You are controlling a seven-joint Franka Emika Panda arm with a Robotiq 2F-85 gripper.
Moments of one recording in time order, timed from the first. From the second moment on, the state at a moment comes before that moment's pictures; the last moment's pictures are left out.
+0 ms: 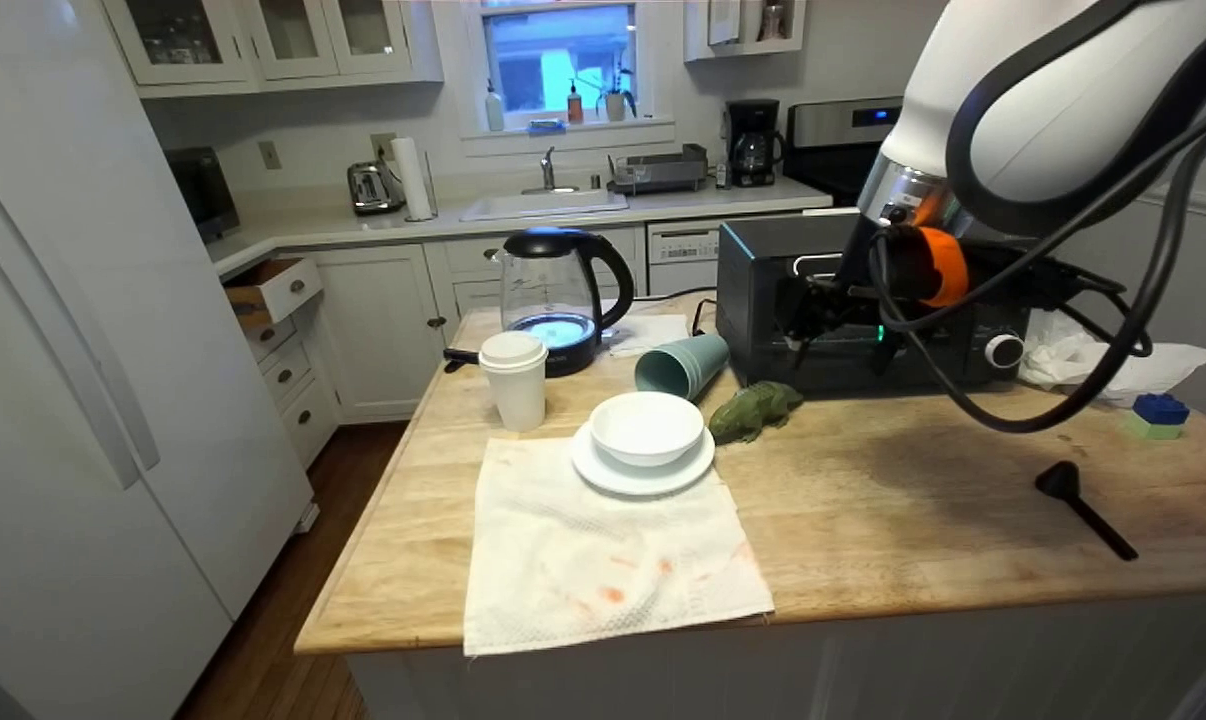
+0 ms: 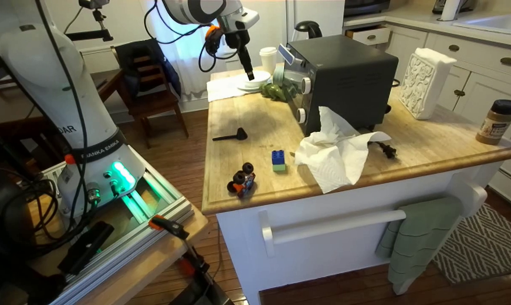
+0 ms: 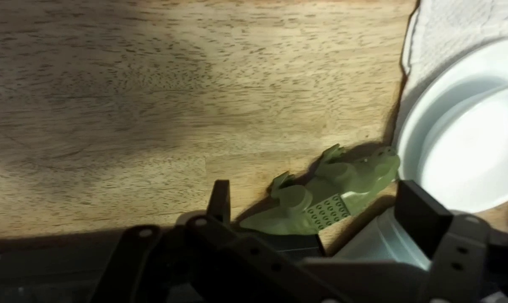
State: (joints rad) arm 0.02 0.06 -0.06 -2.49 0.00 2.82 0.62
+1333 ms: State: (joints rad) arm 0.18 0.28 -0.10 -2.23 -0.19 2.61 1.60
